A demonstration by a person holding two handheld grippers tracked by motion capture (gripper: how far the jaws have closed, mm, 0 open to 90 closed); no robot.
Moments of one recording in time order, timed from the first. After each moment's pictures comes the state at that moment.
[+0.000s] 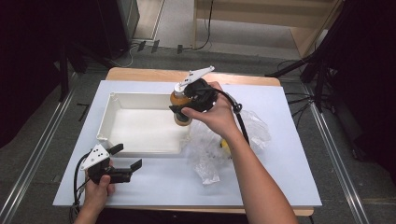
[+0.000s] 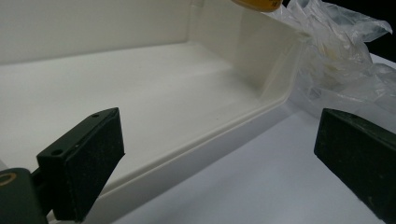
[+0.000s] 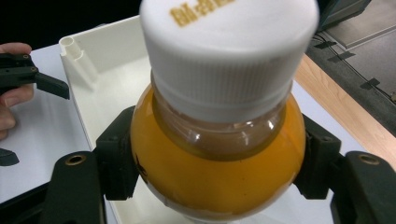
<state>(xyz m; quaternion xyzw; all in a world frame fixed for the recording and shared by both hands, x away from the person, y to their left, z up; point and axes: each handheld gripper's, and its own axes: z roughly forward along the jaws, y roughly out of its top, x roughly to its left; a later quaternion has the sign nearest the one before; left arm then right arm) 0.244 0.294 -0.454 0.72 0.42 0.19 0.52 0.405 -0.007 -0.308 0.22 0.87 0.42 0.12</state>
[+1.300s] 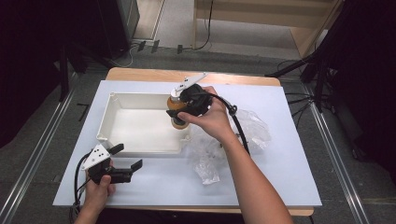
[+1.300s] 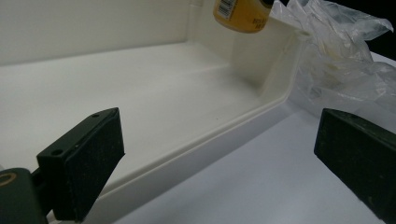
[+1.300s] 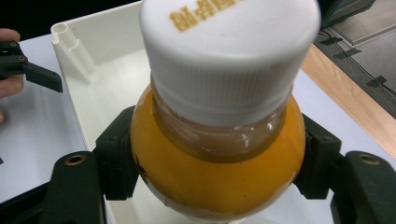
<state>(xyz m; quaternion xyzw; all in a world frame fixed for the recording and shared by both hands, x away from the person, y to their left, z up) 0.244 0.293 -0.454 0.72 0.42 0.19 0.52 0.407 0.005 -0.329 0.22 0.88 0.41 0.11</state>
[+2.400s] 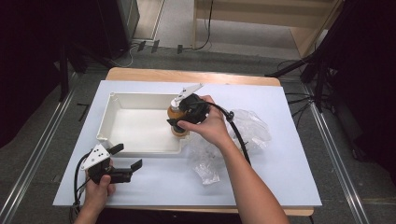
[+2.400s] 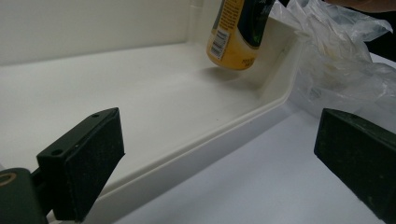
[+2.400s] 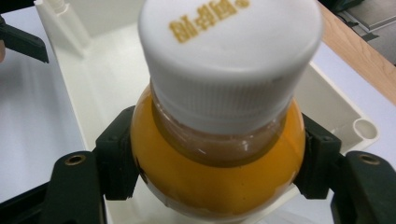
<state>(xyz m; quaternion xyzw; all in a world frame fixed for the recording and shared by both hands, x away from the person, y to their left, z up) 0.244 0.293 -0.454 0.72 0.42 0.19 0.52 0.408 0.009 -0.367 0.22 0.89 0.39 0.10</state>
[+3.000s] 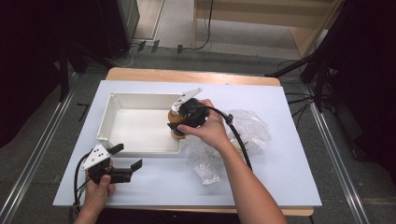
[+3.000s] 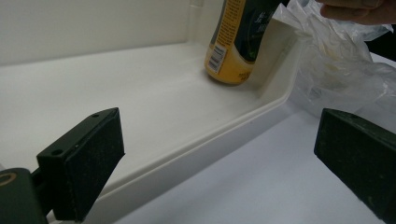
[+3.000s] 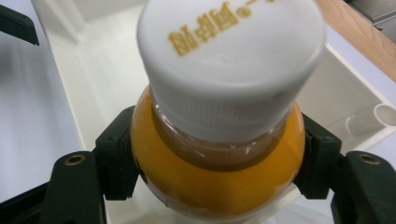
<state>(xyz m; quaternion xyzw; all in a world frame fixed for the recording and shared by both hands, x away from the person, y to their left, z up) 0.244 0.293 -0.454 0.72 0.42 0.19 0.52 0.406 0.011 -0.382 0.22 0.89 0.38 0.10</state>
